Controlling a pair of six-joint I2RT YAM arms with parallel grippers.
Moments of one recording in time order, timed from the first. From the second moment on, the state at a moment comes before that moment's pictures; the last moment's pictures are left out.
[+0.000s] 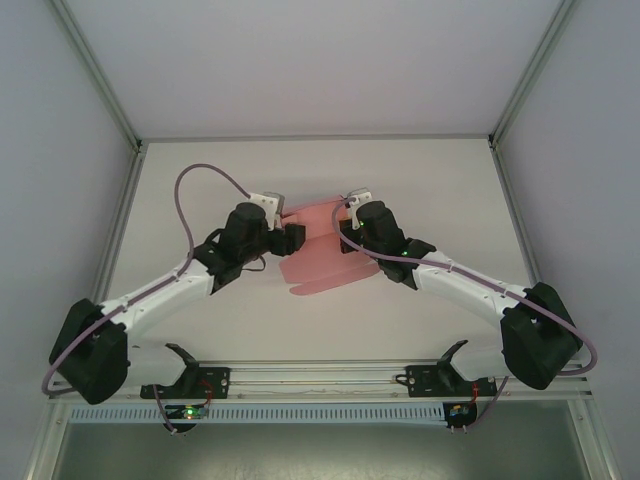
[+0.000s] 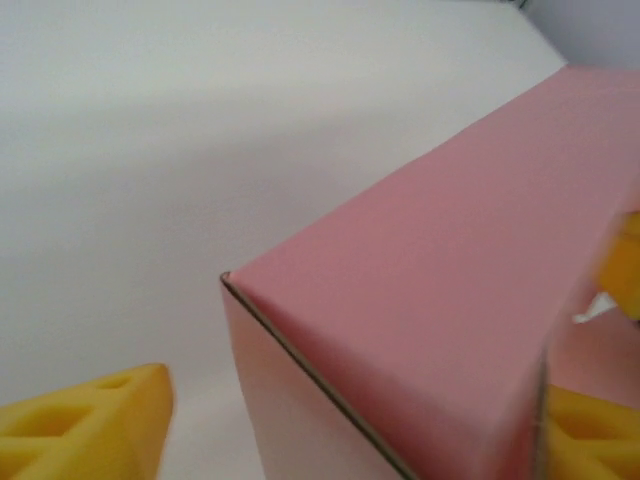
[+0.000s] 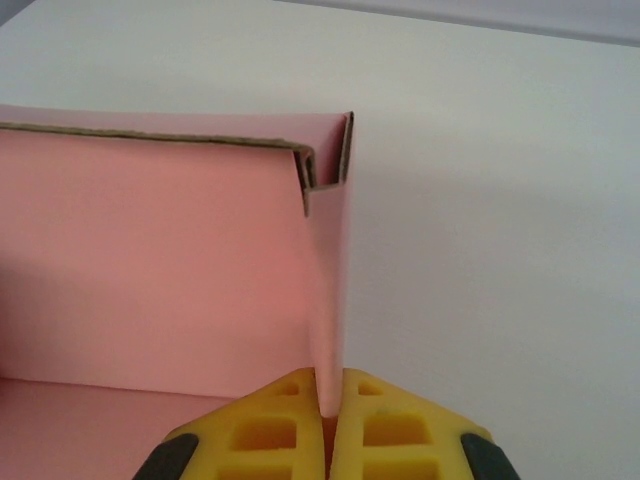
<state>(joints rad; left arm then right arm) -0.57 1.26 0.80 -0.06 0.08 -0.36 0.67 1.35 0.83 -0.05 0.15 0.26</state>
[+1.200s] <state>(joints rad) -0.59 1.36 0.83 -0.15 -0.15 -0.45 0.69 1.36 0.84 -0.04 0.11 0.25</state>
